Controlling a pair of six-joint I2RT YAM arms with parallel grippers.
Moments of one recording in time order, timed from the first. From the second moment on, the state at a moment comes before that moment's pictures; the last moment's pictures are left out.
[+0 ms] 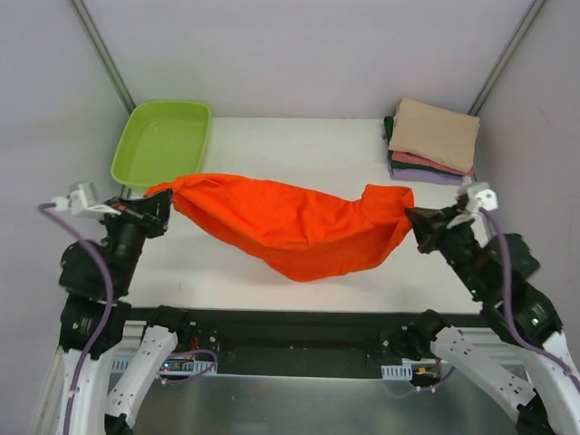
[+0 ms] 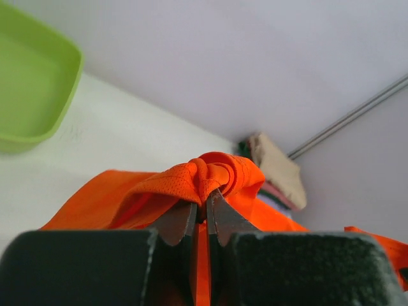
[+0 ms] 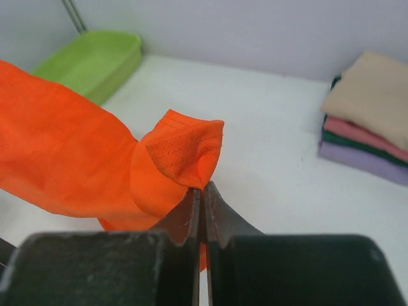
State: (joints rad) left arm -0.20 0.45 0.97 -0.52 -0.07 -0.68; right arm 0.66 0.50 0.97 -0.61 0.23 0.12
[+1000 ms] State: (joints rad) left arm -0.20 1.08 1.19 -0.48 -0.13 -0.67; right arm 0.34 1.33 1.64 -0.55 0.51 -0.12
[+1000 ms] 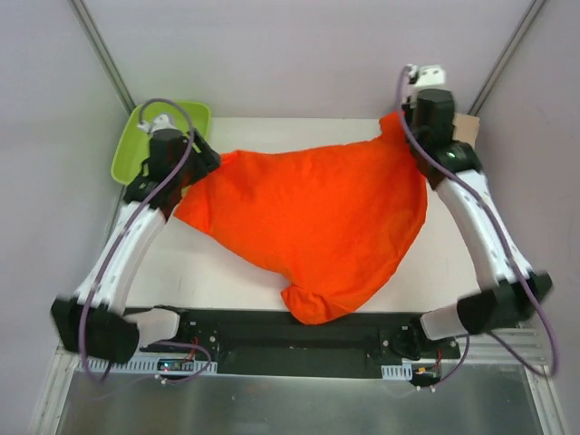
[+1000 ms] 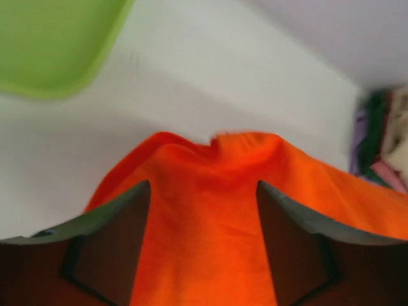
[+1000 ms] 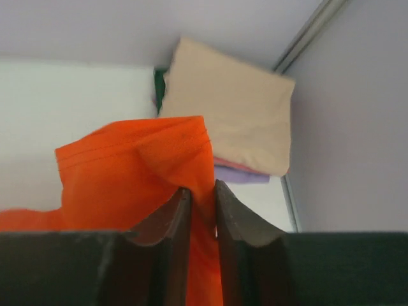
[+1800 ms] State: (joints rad) left arm -0.17 1.43 0.94 -0.57 -0.08 -0.65; right arm 0.44 1.34 0.91 -0.51 0.02 0.34
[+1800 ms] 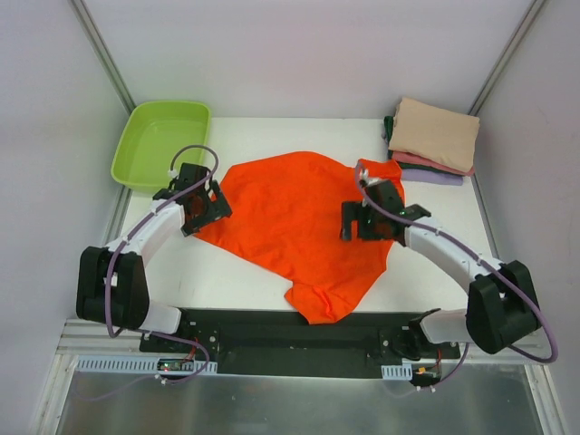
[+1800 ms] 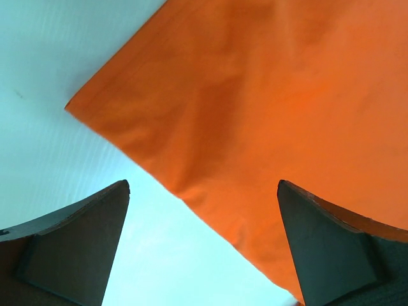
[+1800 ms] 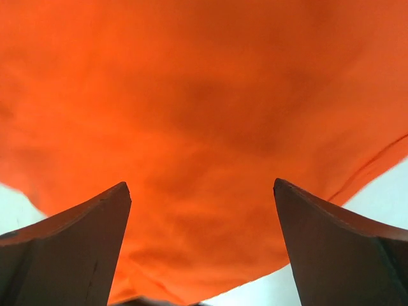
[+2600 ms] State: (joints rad) left arm -0.02 1.32 0.75 -0.57 -0.09 -0.69; right arm 0.25 1.86 1.23 -0.54 -0.15 0.49
